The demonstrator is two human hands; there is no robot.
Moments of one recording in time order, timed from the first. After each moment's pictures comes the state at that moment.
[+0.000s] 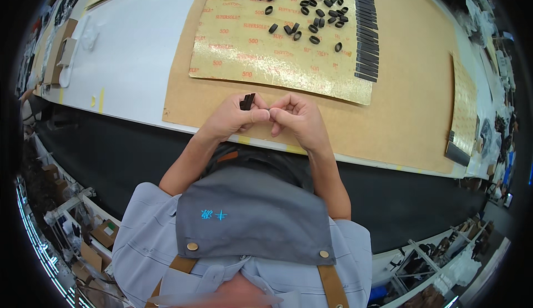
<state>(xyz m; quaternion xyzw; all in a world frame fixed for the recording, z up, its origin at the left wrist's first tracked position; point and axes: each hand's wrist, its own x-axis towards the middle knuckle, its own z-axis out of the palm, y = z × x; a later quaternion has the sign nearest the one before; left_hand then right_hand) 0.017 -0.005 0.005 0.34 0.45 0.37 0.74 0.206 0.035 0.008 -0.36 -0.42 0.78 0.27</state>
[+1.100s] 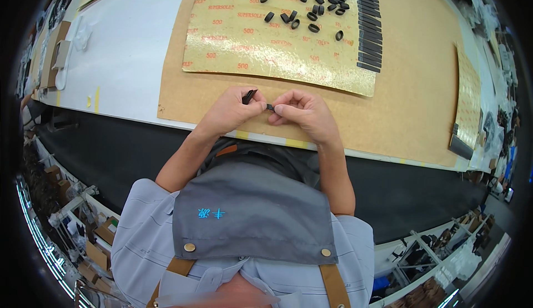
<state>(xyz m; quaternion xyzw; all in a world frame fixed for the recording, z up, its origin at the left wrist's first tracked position) 0.023 0.001 0.001 0.44 0.55 0.32 0.63 0.222 0.043 0.006 -0.39 -0.40 0.81 0.21</state>
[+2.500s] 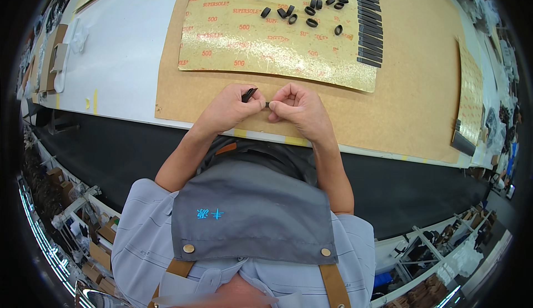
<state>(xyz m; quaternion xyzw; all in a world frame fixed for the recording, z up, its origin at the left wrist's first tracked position) 0.022 0.003 -0.006 0.46 0.56 0.29 0.63 0.213 0.038 -0.001 -0.42 -0.43 0.76 0.24</state>
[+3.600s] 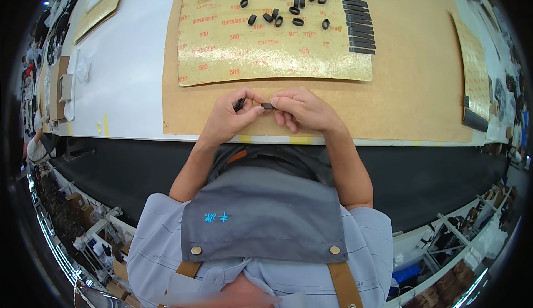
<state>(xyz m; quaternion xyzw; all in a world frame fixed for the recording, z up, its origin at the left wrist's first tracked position) 0.022 0.003 -0.002 0.51 0.51 0.37 0.59 0.222 0.059 0.010 -0.37 -0.50 0.77 0.11</state>
